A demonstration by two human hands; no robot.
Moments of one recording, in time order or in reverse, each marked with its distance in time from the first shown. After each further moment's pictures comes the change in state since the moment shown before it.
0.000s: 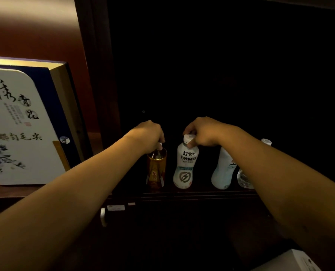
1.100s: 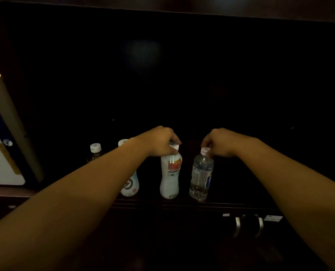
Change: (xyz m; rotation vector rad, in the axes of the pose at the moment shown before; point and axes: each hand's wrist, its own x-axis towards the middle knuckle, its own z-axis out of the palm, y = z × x) left_hand 0.077 0.212 -0.013 -0.151 -0.004 0.142; right_hand -0.051 0.246 -0.033 -0.063 0.029 -0.029
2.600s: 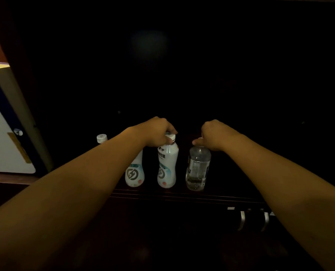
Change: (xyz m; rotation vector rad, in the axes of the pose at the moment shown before) left_hand -0.001 -0.027 0.009 -0.025 0.041 -0.115; right_hand 0.016 -0.038 0.021 -0.138 0.189 0.057
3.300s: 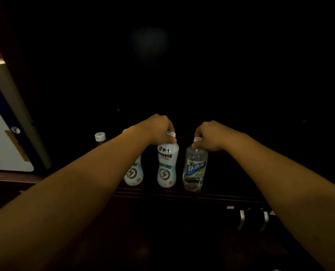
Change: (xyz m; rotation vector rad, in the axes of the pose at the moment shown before) left_hand 0.004 0.004 0.005 0.080 0.083 -0.034; right_hand -0.002 0.003 0.000 0.130 -0.084 -0.122
